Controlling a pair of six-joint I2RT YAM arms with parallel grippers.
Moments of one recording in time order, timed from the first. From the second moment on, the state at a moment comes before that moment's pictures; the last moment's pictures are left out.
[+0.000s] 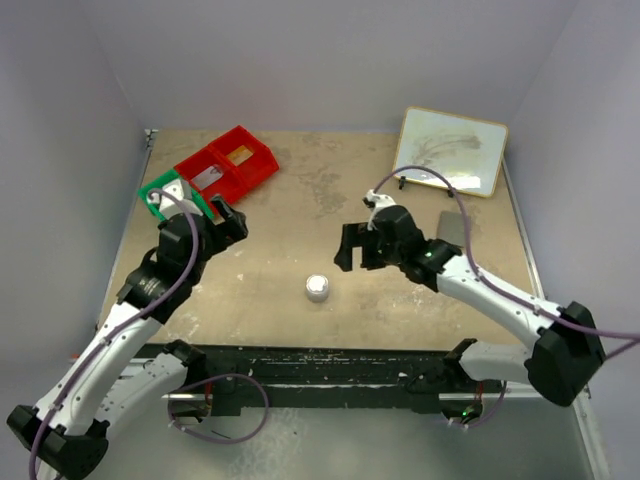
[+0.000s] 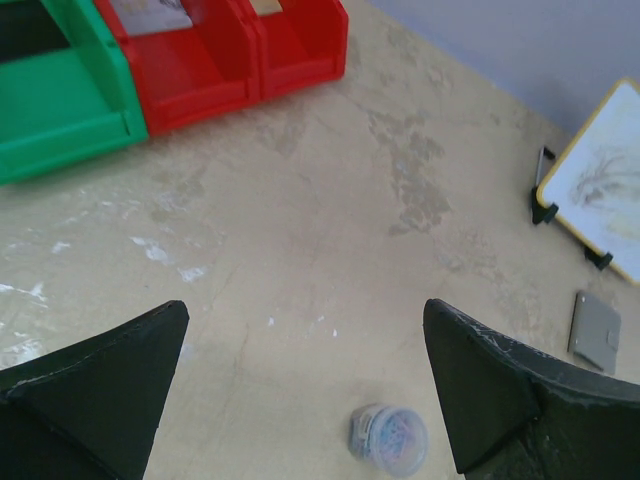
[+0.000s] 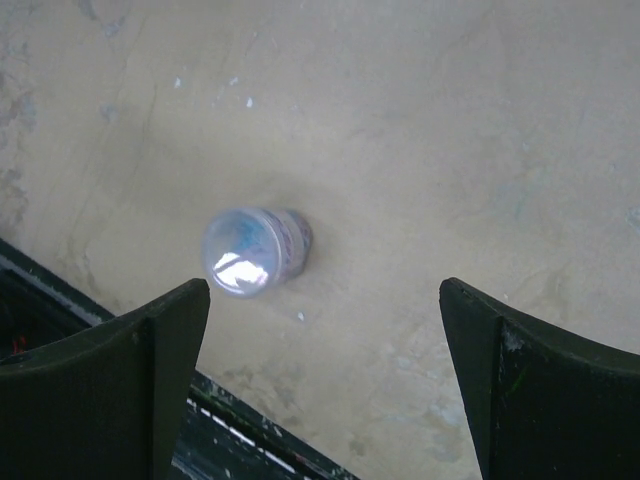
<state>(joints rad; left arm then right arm) -0.49 0.80 0.85 -0.49 -0.40 -0.70 0.63 1.17 0.80 -0.33 -0.08 0.48</state>
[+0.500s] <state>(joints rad) -0.49 0.68 0.79 -0.55 -0.67 -0.67 0.95 1.59 1.16 -0.48 0.40 0.62</state>
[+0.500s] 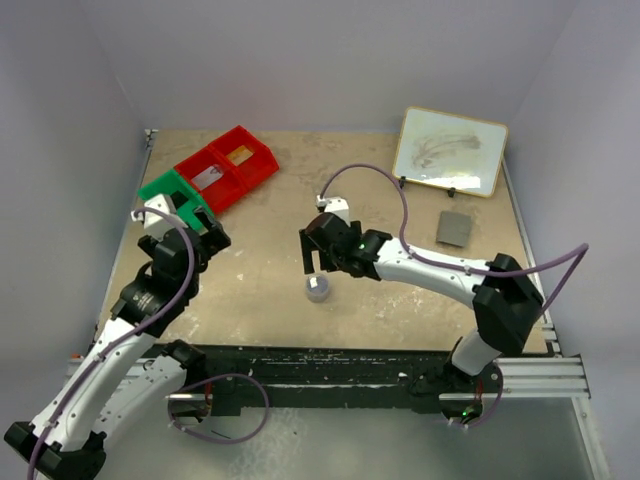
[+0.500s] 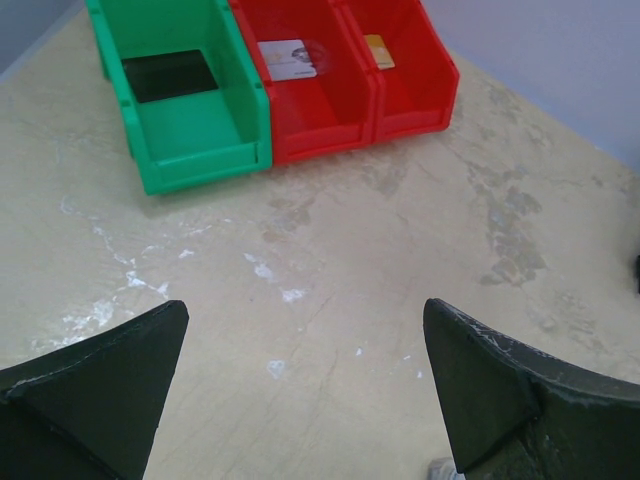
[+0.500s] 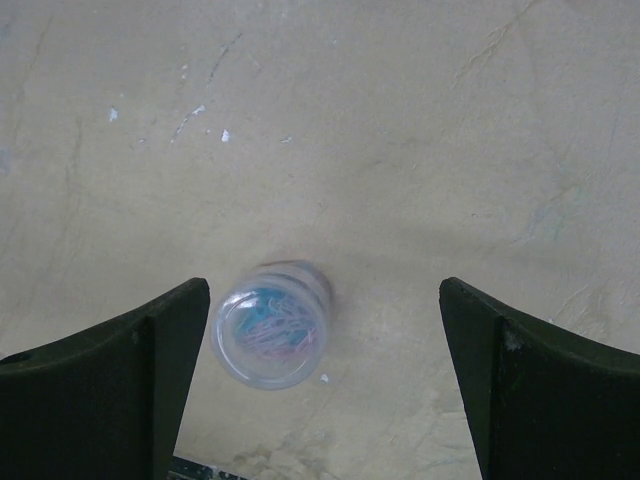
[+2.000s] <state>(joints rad) -0.49 0.58 0.79 -0.68 -0.90 -0.68 0.92 1.45 0.98 -0.75 0.48 0.89</state>
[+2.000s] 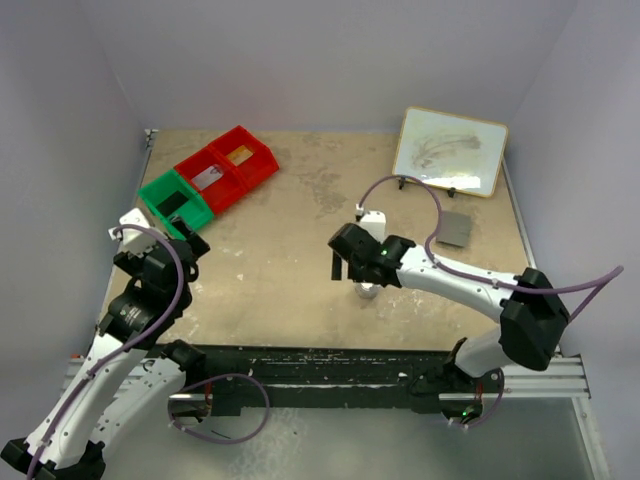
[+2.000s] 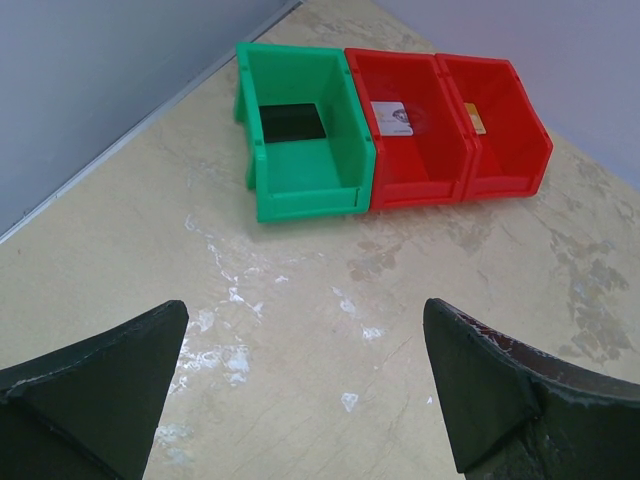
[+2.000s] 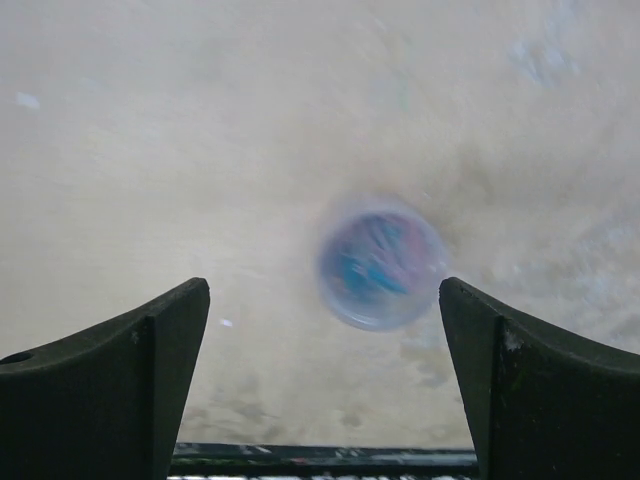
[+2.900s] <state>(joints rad) -0.49 0.63 0.79 -0.72 -0.90 -0.70 0.59 1.14 0.82 -0.72 0.41 0.81</state>
